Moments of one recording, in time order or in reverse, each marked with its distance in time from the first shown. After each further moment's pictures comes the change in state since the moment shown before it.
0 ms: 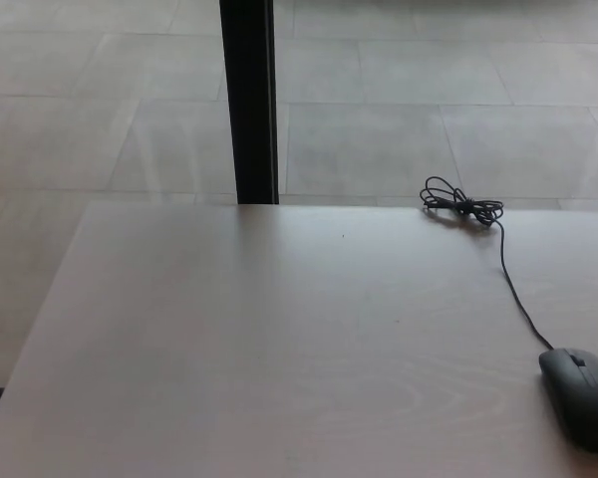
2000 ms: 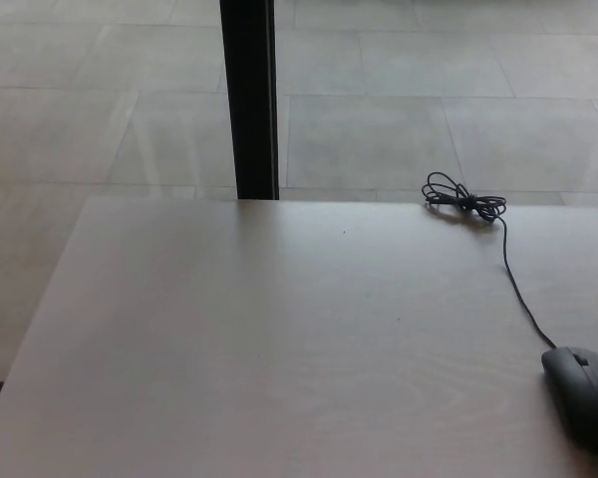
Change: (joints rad) left_arm -0.065 0.027 0.115 0.082 -0.186 -0.033 -0.009; right_arm -0.318 -0.275 0.618 -0.522 -0.206 0.121 -0.005
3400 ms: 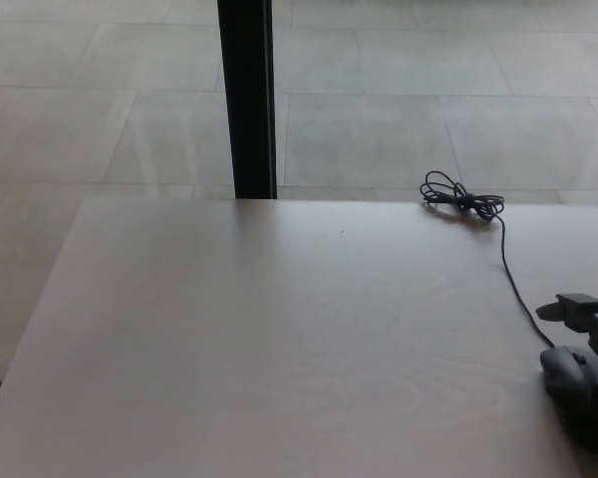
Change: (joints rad) left_arm 0.005 0.016 -0.017 -0.001 -0.032 0.019 -0.020; right_arm -0.104 0.003 0.210 0.118 -0.443 -0.124 -0.040
